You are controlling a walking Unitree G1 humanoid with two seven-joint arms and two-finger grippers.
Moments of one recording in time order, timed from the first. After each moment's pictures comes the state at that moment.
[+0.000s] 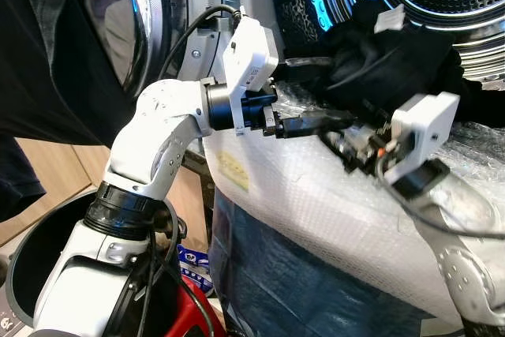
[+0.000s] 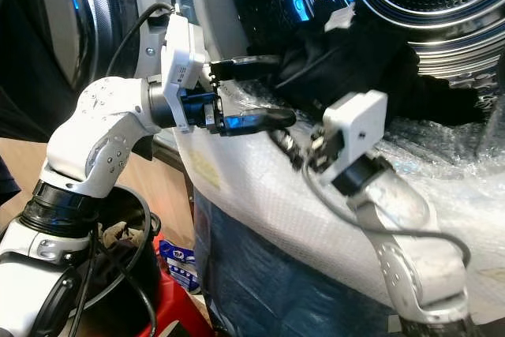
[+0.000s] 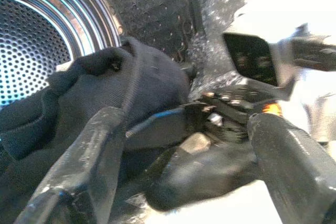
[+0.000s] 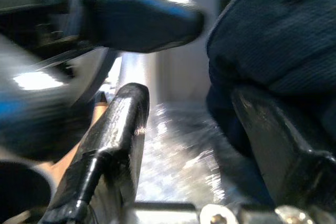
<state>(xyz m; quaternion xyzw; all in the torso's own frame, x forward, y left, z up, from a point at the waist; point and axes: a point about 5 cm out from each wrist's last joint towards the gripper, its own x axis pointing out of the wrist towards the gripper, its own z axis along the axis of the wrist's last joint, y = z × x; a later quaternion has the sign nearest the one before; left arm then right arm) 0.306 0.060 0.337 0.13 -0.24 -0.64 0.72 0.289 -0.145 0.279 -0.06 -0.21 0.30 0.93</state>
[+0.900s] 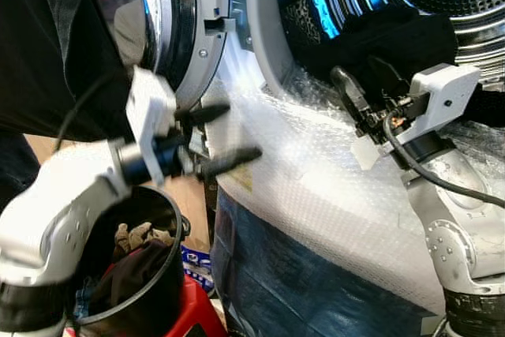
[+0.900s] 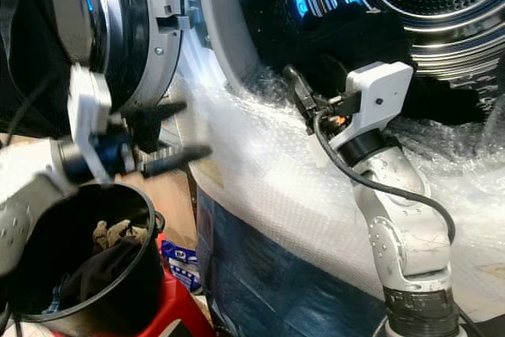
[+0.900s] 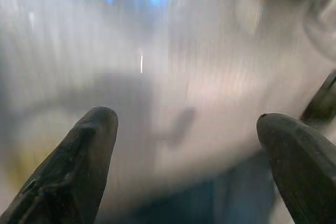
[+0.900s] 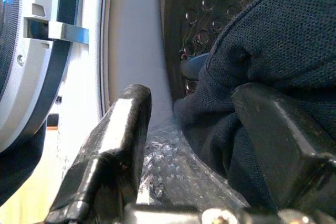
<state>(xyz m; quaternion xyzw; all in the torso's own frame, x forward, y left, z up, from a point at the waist) 0.262 0.151 0.216 0.03 0.02 -0.49 0.87 0.309 -0.152 0.287 -0.03 -0.23 0.22 0.95</state>
